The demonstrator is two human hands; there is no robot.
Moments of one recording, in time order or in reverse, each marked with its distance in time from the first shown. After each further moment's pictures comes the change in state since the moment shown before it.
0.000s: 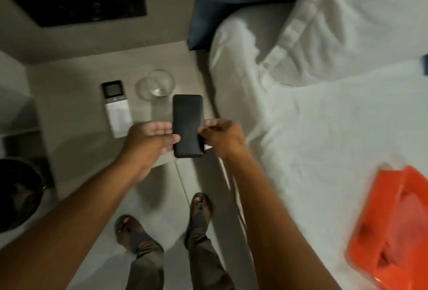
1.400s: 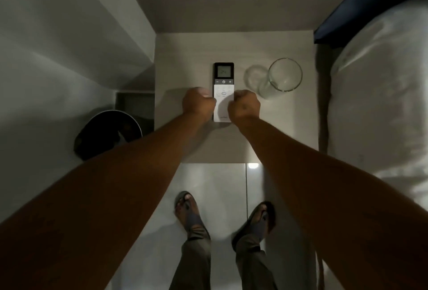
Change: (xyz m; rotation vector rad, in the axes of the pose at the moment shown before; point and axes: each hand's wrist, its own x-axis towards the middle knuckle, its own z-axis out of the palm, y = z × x) left_hand 0.150 -0.033 -0.130 0.364 0.523 0.035; right_hand 0.103 0.020 0.218 -0.532 -0.078 -0.125
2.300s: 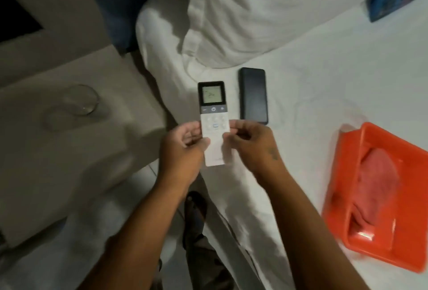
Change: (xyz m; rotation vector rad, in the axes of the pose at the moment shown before) left_hand -0.312 0.106 0.153 -0.235 -0.598 0.260; right_hand -0.175 0.182 -0.321 0.586 0.327 0.047
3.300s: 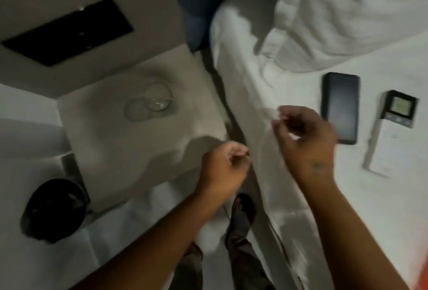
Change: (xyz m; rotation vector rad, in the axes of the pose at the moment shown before) left_hand 0.016 -0.032 -0.040 0.430 -0.014 0.009; right_hand 0.029 -0.007 0.040 -0.184 0.196 -0.385
